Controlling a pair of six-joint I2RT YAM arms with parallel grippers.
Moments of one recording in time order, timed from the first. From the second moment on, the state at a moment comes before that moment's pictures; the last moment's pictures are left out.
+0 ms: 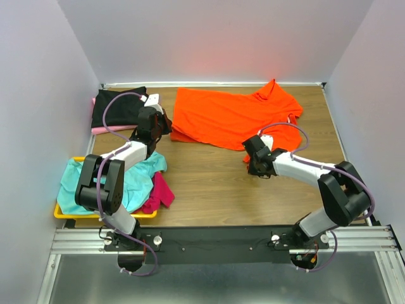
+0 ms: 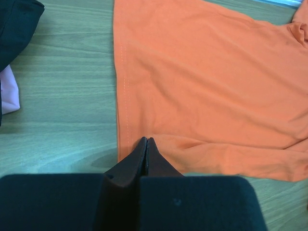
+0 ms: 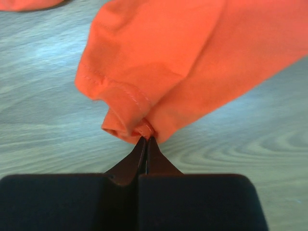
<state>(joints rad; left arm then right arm) -0.22 1.62 0.88 0.36 0.05 -0.35 0.59 1.53 0.80 -0.40 0.33 0.69</state>
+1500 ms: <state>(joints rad) -0.22 1.11 0.65 0.30 0.01 -0.42 0.57 1.08 1.20 -0.84 0.97 0.50</state>
